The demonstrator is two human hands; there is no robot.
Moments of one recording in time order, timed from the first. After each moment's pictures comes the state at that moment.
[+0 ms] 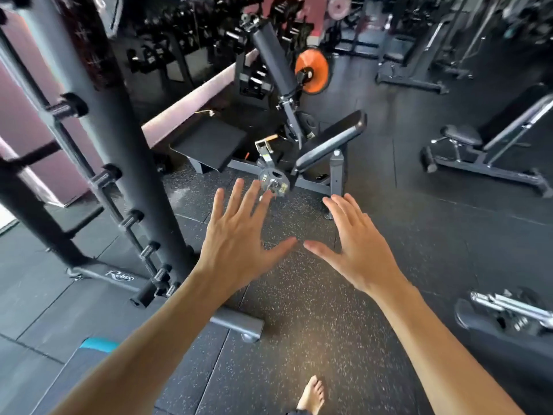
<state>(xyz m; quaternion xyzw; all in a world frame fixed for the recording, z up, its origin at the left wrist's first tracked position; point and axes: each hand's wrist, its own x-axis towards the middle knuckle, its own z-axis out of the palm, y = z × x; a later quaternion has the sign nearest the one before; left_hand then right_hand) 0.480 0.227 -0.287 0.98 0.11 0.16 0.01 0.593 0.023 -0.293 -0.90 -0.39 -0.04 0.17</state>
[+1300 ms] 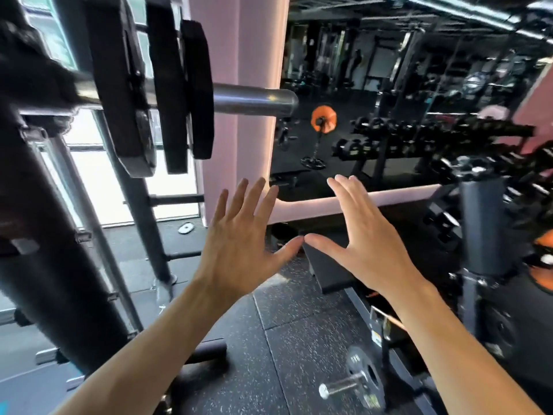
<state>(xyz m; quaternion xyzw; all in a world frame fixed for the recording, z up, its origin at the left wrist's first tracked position) 0.869 0.533 -0.193 0.80 0.51 0.29 -0.11 1.086 0.507 -0.165 -0.59 -0.77 -0.06 0.25</state>
